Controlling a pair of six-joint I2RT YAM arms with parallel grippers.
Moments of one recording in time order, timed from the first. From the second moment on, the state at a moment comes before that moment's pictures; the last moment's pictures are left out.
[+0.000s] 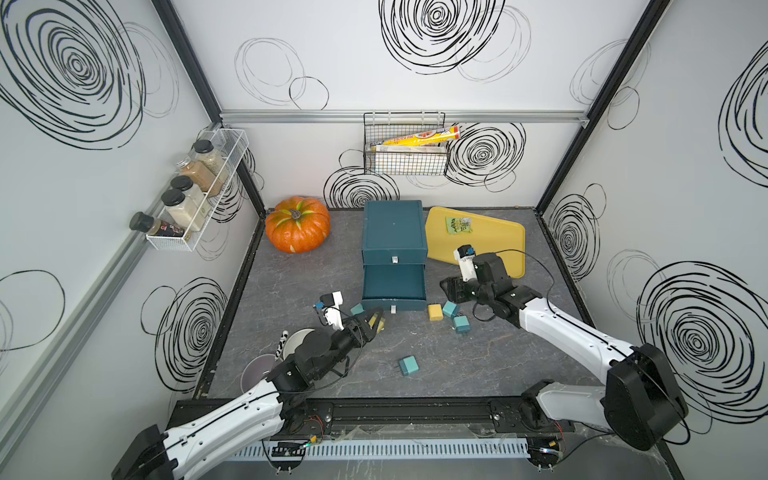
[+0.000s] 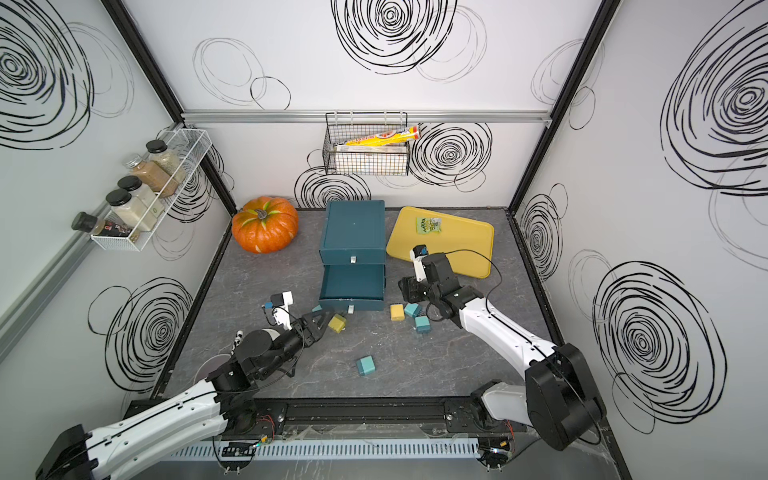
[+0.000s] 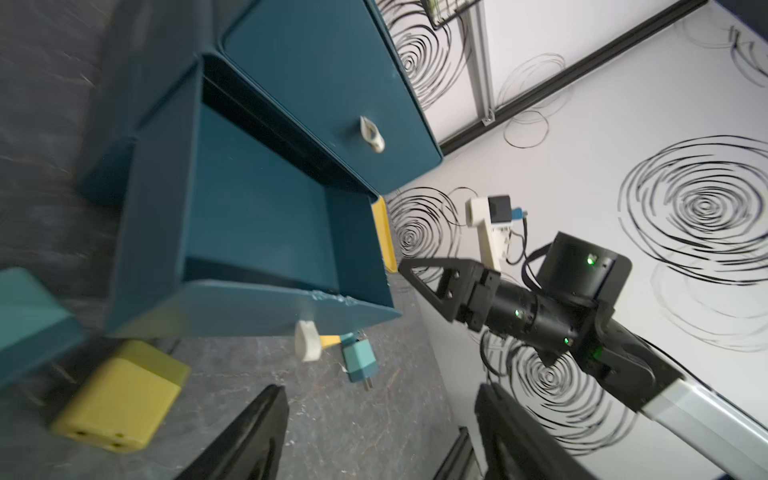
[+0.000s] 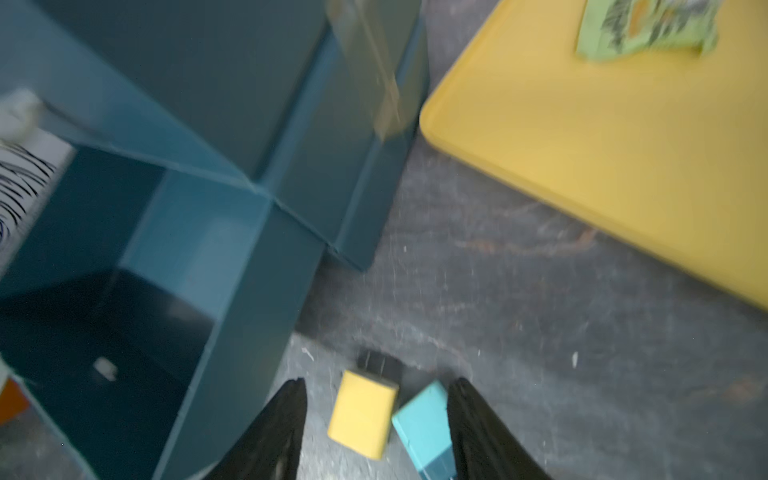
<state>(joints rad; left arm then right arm) -0.75 0.61 0.17 0.28 -0.08 -1.01 0.51 1.27 0.74 -0.21 -0.13 0.30</state>
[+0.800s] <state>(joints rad) -0.50 0.60 0.24 0.07 0.16 -0.74 0.65 1.56 0.72 -0.16 -0.10 0.32</state>
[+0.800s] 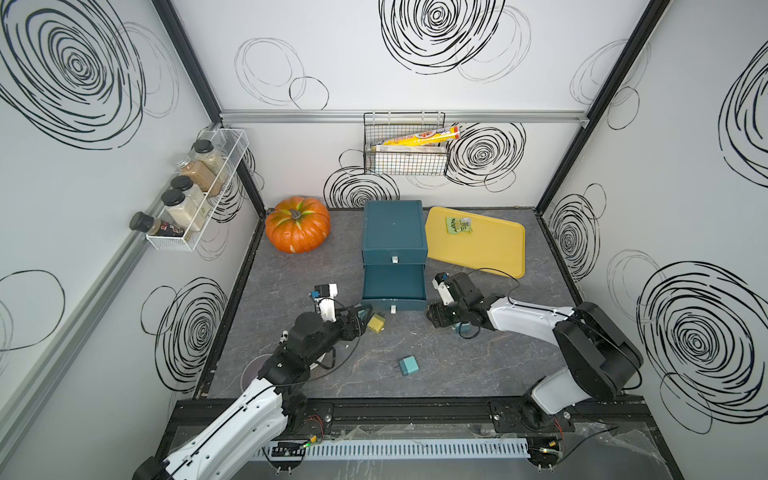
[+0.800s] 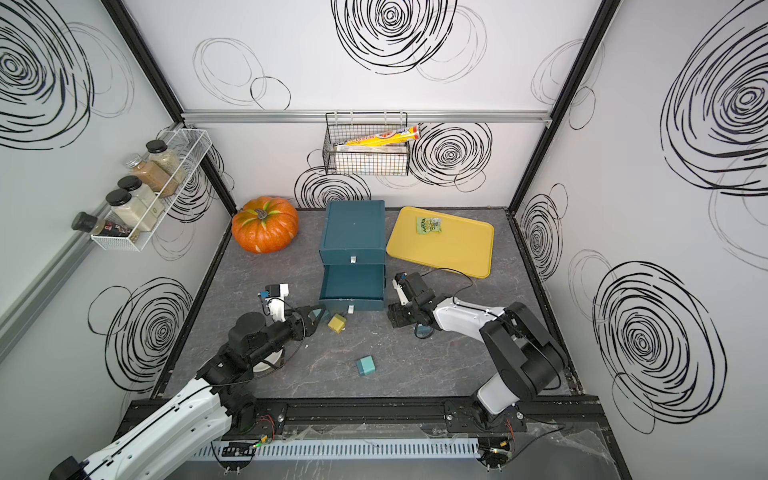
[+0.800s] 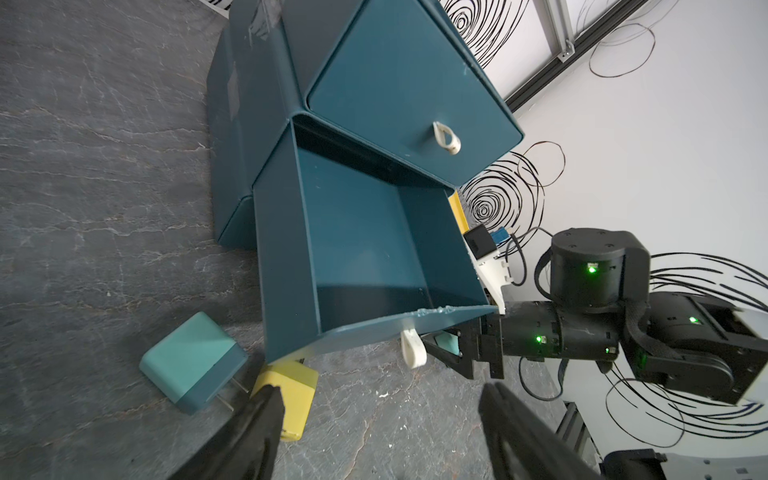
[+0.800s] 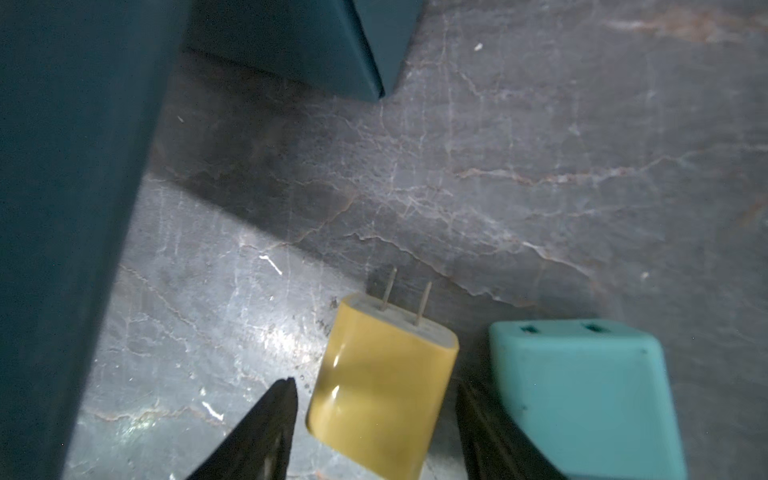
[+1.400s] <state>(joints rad) -0.50 0.58 0.24 0.04 0.16 -0.73 0.67 1.50 0.72 -0.18 0.03 0.33</state>
